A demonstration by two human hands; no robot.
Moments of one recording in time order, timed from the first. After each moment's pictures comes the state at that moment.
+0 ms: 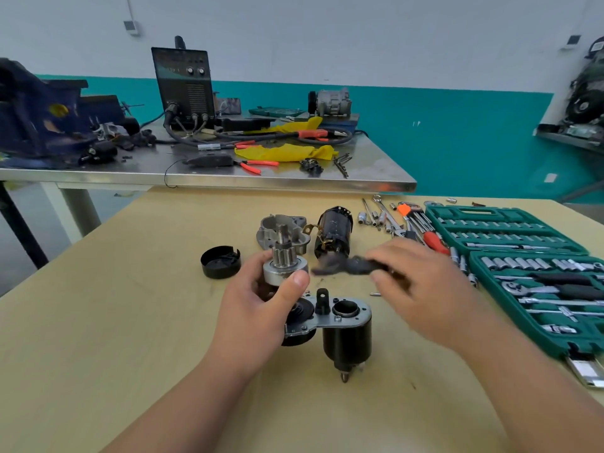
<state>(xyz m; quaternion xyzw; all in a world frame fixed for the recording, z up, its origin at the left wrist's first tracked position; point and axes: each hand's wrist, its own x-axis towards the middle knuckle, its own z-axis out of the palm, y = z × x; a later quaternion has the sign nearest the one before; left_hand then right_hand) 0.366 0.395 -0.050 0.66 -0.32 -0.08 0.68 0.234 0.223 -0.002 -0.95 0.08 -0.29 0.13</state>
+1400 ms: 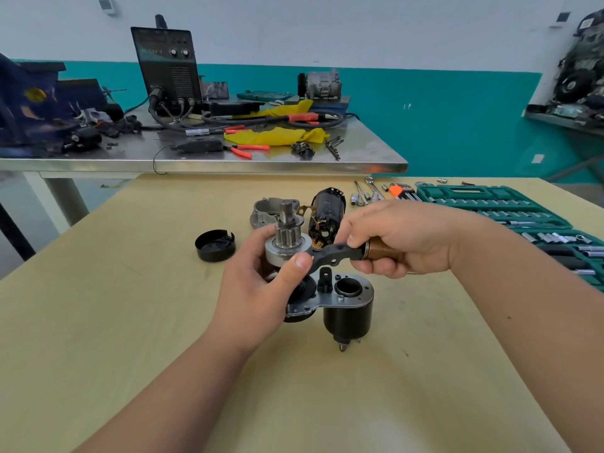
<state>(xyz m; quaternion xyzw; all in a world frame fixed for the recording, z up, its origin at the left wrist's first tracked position) 0.362 0.397 -0.044 0.62 -0.40 -0.05 0.67 0.264 0.229 0.049 -0.80 0.22 0.07 0.55</state>
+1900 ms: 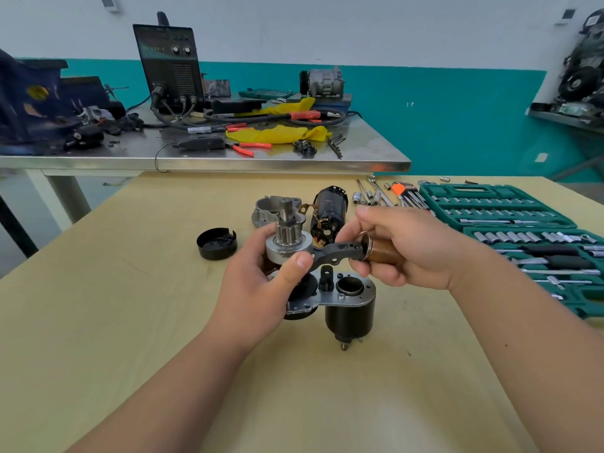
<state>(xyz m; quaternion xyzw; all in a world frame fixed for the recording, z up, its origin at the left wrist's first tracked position) 0.364 0.398 -0.044 0.63 -0.40 -0.05 0.66 0.255 0.224 0.024 -0.74 0.16 -0.02 0.66</state>
